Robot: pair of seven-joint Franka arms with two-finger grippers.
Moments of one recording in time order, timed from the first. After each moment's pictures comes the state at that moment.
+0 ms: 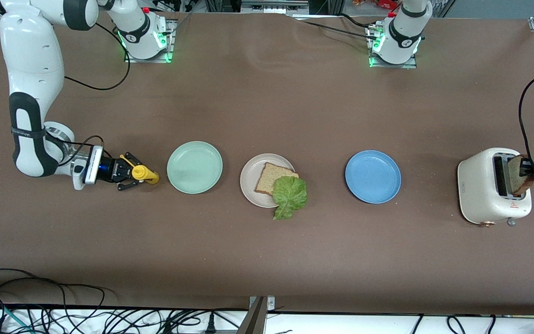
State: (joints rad) left arm 0.29 0.44 0.03 -1.56 0.14 1.87 0.52; right arm 0.19 0.79 -0.45 -1.86 1.54 1.55 -2.42
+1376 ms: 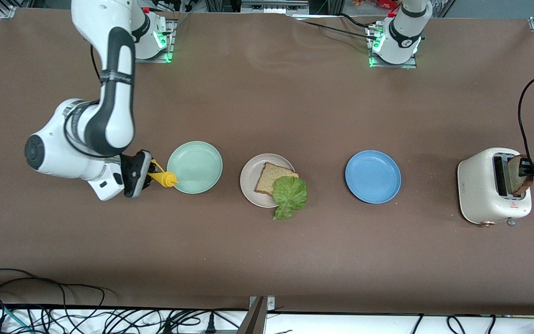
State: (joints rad) left arm 0.28 0.44 0.03 -1.56 0.14 1.87 0.52; right arm 1.04 0.75 -1.07 -1.64 0.93 1.76 -1.51
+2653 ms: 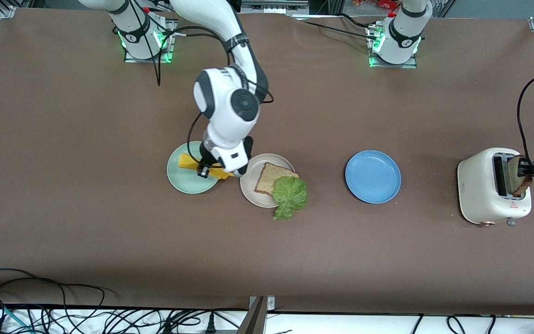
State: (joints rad) left arm 0.28 0.44 0.03 -1.56 0.14 1.87 0.52; right arm 1.36 0.90 -0.96 -1.40 0.18 1.86 -0.89
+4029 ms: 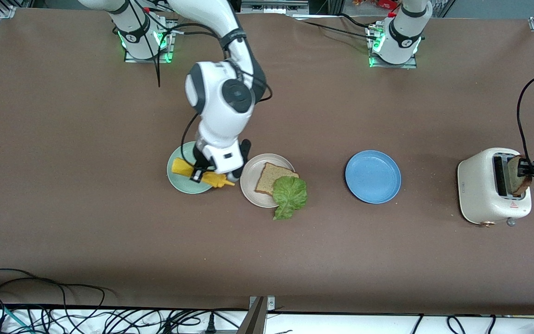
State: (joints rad) left arm 0.28 0.44 0.03 -1.56 0.14 1.87 0.52; right arm 1.29 0.90 -1.09 -1.32 0.36 1.85 -0.91
